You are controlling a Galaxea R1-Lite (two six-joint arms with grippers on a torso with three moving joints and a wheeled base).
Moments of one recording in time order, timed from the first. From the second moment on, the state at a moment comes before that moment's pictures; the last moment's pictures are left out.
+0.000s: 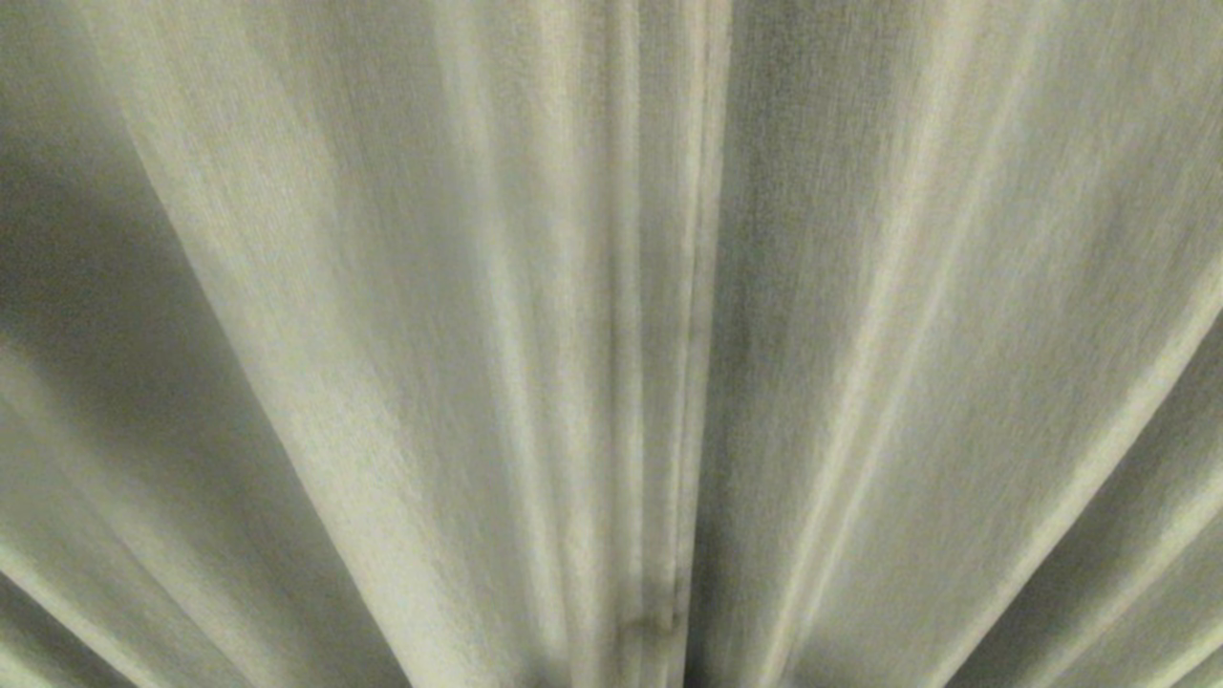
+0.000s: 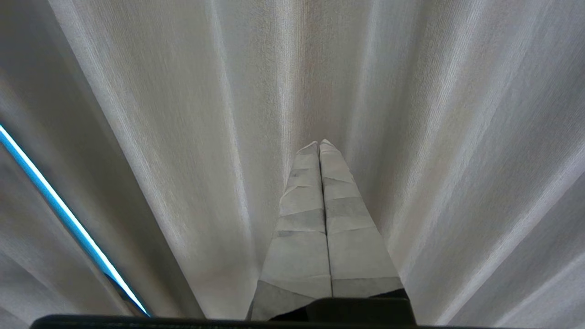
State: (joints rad) left arm 0.05 1.05 -0.81 -0.45 0.40 0.02; right arm 0.01 0.00 0.00 0.00 0.00 -0.01
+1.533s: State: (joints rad) left arm 0.27 1.38 -0.96 -0.64 0.07 0.00; right arm 0.01 0.00 0.00 0.00 0.00 -0.01
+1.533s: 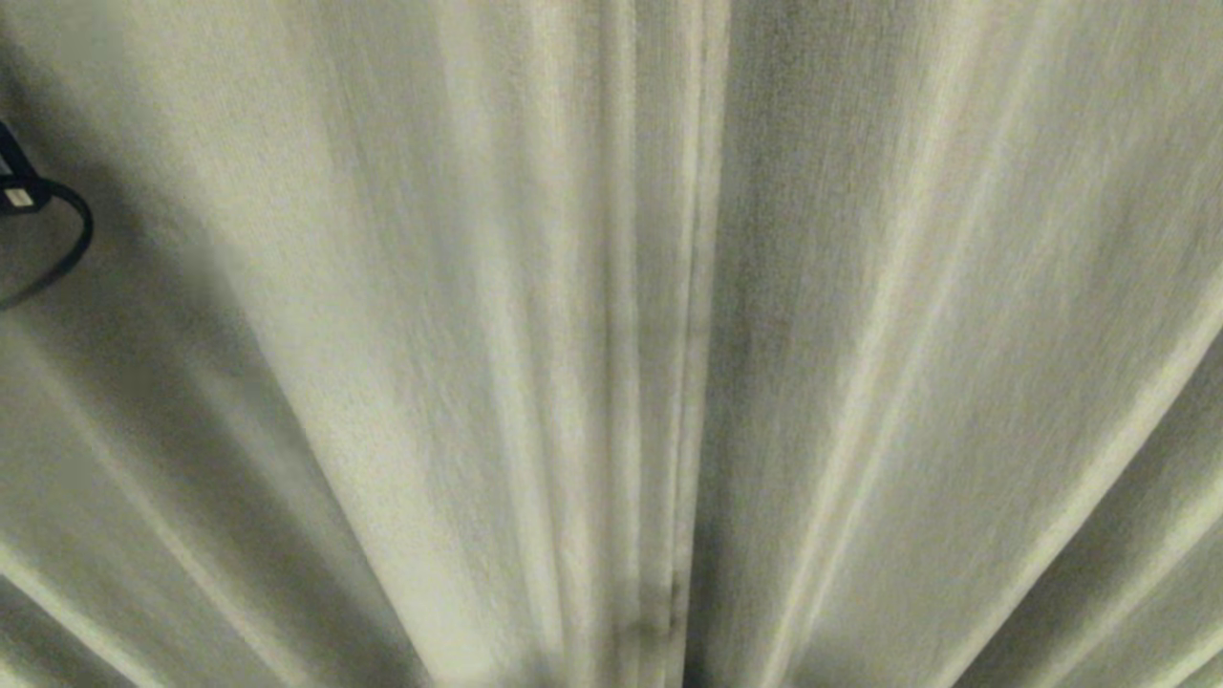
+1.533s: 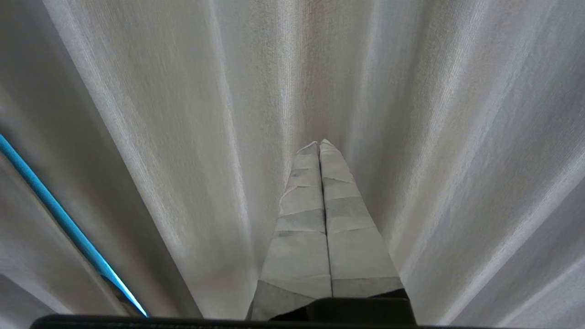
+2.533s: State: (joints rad) left arm 0.64 1.37 -0.98 -0.66 -0.18 -0.04; right arm 0.01 0.00 0.00 0.00 0.00 -0.01
